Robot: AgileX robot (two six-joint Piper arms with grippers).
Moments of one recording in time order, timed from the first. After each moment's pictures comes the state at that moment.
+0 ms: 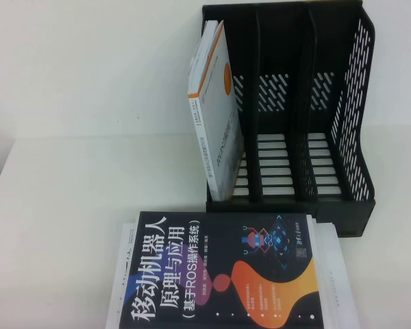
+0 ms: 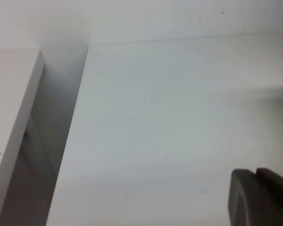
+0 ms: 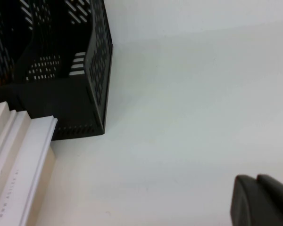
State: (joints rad) right arm 0.03 -0.01 0.02 -0.05 0.41 0.19; left arm 0.01 -0.01 0.01 -0.08 0.36 0.04
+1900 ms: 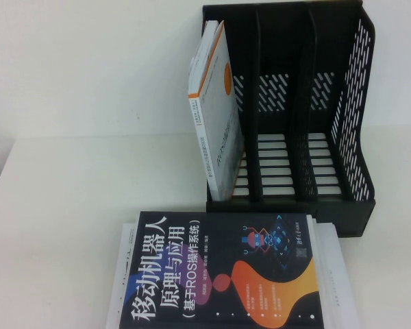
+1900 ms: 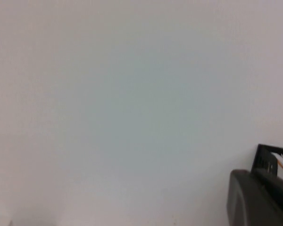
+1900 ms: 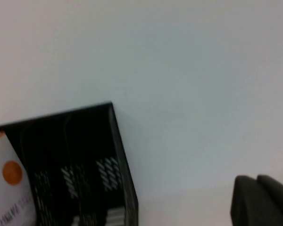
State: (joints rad) right arm 0.03 0.04 -0.35 -0.18 0.32 0.39; left arm 0.01 0.05 -0.32 -0.14 0.12 -0.17
